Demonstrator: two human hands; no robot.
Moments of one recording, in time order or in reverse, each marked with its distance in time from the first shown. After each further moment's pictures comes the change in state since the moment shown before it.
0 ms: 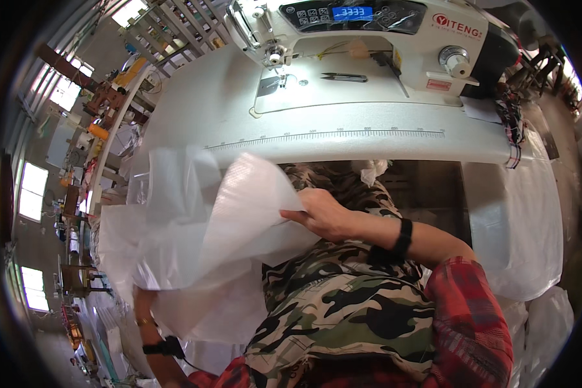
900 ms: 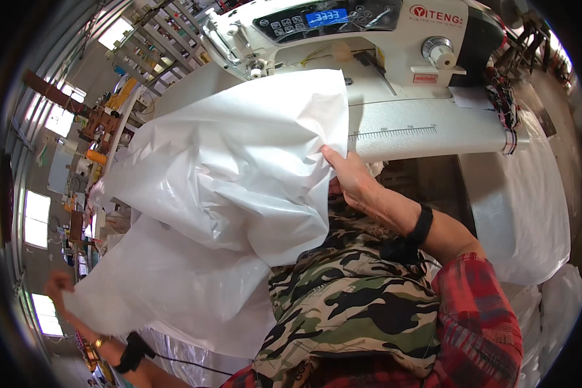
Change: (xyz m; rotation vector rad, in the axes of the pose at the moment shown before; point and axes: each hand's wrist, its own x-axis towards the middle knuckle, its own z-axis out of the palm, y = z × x) left_hand 0.097 -0.099 -0.291 -0.926 0.823 -0.359; right_hand 0.010 0.015 -0.055 1.043 0.655 0.735
